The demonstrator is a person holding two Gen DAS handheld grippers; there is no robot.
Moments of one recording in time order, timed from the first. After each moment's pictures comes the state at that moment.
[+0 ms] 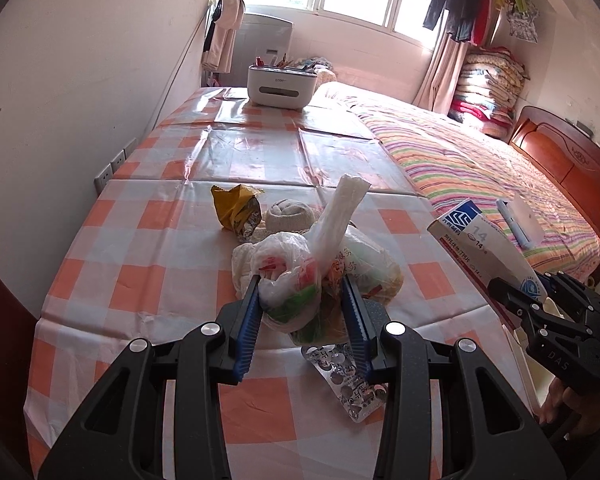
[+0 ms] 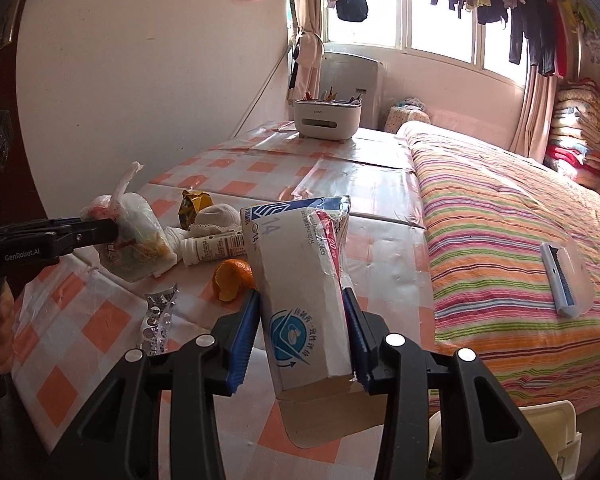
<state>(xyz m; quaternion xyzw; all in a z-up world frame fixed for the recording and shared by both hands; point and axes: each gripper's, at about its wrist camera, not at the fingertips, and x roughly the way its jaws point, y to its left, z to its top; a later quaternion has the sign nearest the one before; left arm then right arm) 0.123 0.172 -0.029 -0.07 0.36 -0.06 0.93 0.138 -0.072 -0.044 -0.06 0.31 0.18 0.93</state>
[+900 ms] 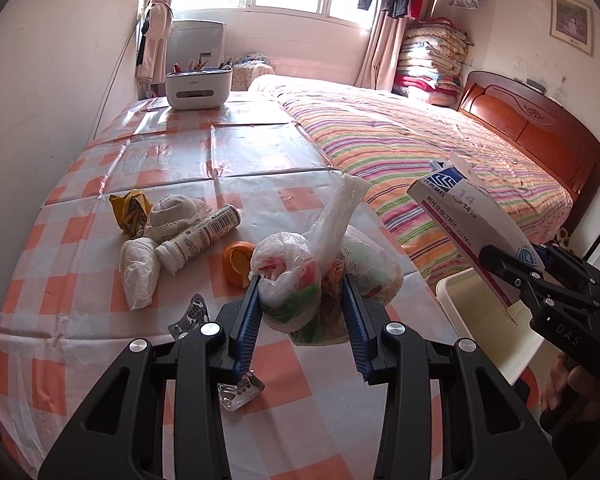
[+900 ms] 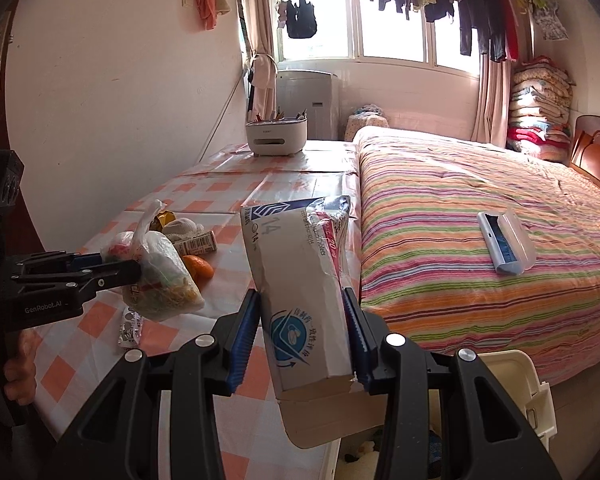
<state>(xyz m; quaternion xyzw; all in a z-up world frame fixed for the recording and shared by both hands) 0.103 0.071 -0.029 -0.02 0.35 -0.15 0.92 0.087 -0.151 -0.030 -0.01 0.28 0.13 0.95</state>
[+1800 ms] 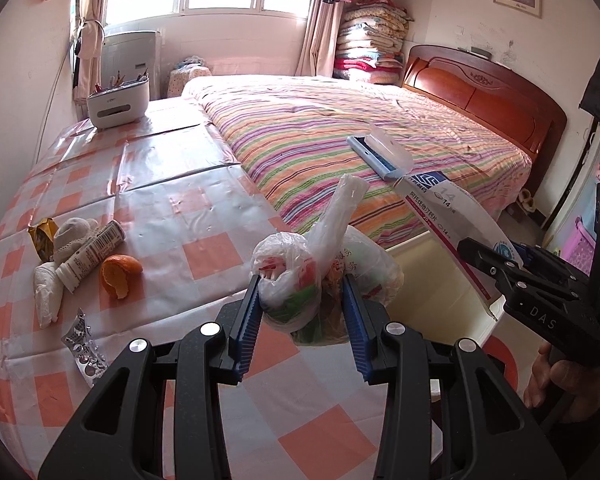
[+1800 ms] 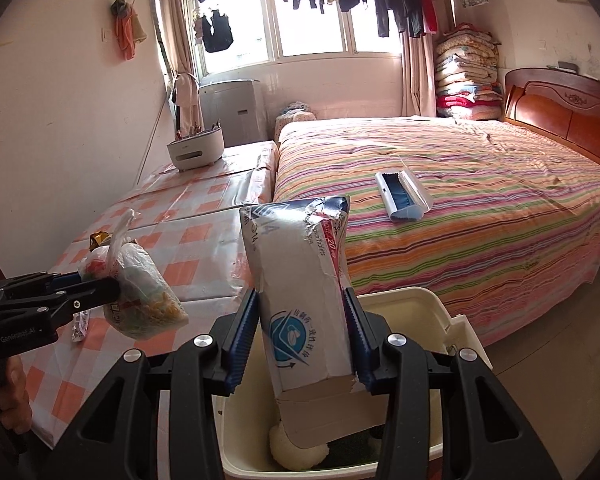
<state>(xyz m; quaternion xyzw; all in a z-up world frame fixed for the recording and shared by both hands) 0.088 -0.031 -0.032 0.03 0.35 -0.24 0.90 0.042 -0.253 -0.046 0.06 0.28 0.01 0.96</state>
